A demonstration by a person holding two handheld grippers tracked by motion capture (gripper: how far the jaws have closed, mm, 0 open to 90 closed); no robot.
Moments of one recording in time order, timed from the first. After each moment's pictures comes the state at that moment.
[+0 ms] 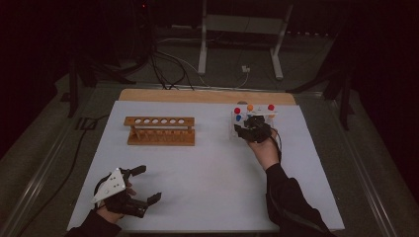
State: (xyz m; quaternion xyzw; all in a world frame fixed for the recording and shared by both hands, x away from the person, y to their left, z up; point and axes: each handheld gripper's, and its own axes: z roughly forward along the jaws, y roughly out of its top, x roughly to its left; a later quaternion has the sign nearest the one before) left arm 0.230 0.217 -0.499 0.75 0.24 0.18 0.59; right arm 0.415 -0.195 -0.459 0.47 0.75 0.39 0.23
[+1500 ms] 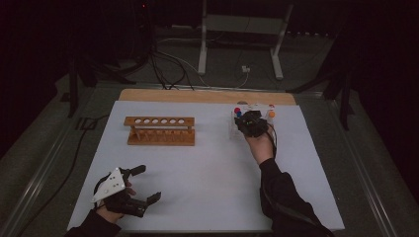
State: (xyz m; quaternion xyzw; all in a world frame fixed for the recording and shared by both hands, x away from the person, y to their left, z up) left arm 0.231 0.218 -0.499 0.75 0.24 0.18 0.59; right arm 0.425 -0.185 -0.449 0.47 0.74 0.40 0.26
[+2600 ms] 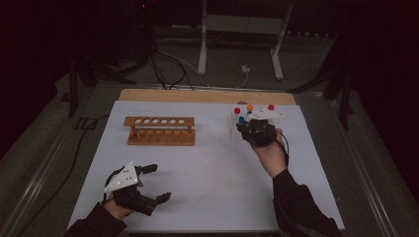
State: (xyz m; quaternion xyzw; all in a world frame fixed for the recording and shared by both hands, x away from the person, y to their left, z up) left arm 0.243 0.191 -0.475 0.78 0.23 0.13 0.57; right arm 0.359 -0.186 -0.409 0.40 0.78 0.41 0.27
